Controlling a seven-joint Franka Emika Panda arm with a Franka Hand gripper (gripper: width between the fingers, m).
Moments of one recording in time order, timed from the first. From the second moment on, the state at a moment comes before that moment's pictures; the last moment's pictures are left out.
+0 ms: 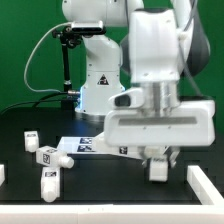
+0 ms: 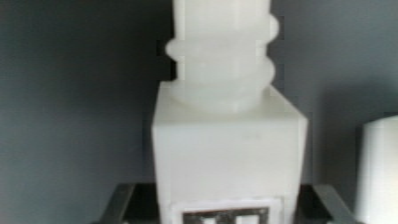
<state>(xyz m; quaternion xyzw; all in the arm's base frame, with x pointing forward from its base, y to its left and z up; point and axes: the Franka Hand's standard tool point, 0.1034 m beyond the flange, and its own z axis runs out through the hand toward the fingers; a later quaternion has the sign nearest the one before) 0.501 0.103 0.032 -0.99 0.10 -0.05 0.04</state>
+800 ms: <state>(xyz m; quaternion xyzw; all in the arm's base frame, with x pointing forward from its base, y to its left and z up) 0.451 0.179 0.042 -0.99 0.09 -0.05 0.05</state>
